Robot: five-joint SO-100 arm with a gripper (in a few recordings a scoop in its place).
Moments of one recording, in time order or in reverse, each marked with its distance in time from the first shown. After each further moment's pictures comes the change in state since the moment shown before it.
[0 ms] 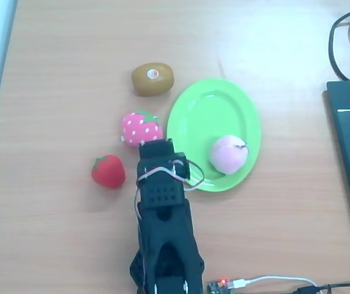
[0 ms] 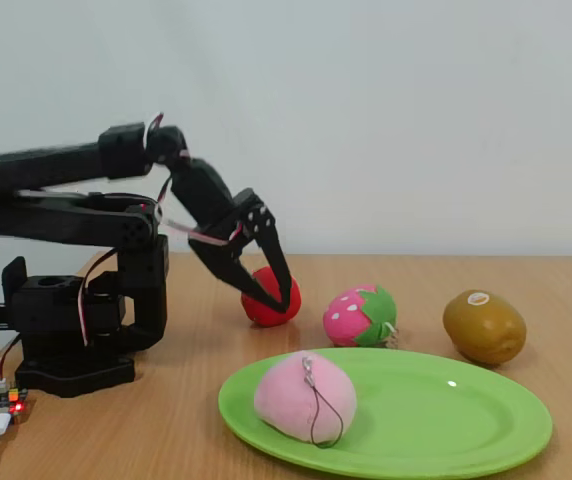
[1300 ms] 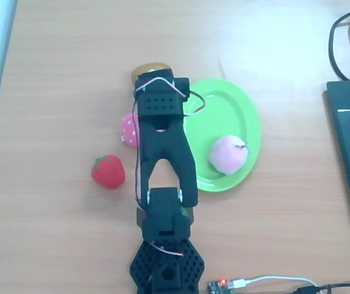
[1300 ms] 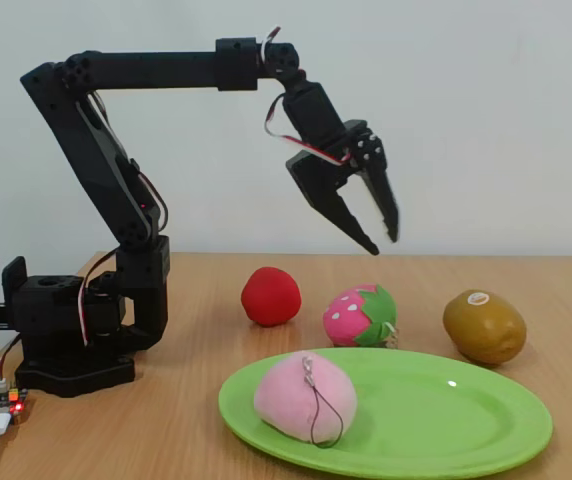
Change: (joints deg) arm 2.4 -50.8 -47.3 -2.5 -6.3
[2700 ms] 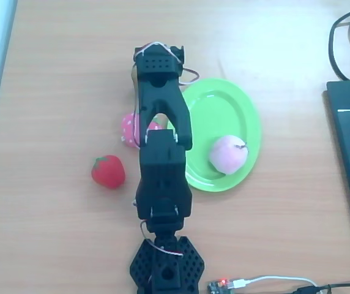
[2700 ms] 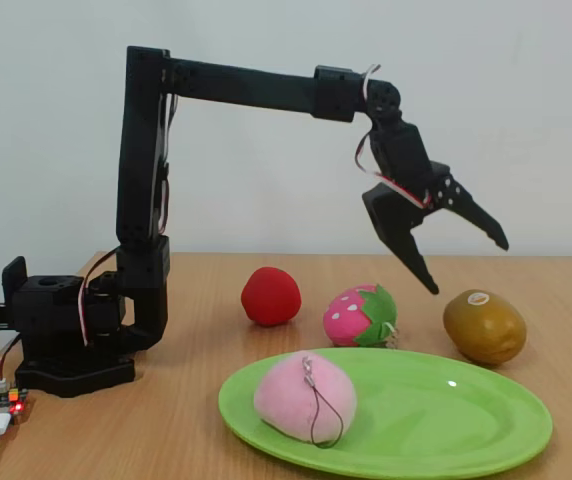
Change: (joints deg) arm -0.5 -34.3 -26.1 -1.1 2.3
